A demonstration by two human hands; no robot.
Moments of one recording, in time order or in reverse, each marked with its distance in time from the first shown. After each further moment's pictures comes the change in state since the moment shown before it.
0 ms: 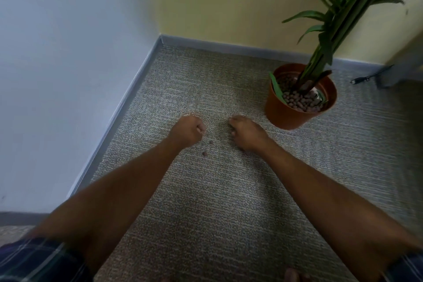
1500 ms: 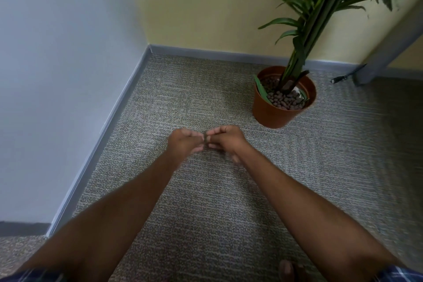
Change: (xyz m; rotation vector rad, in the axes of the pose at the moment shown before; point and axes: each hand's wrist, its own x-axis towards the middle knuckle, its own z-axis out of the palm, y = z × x) left_hand -0.040 0.016 0.026 -0.825 0.056 -0.221; right_hand -0.030 -0.046 0.014 1.338 0.106 0.399
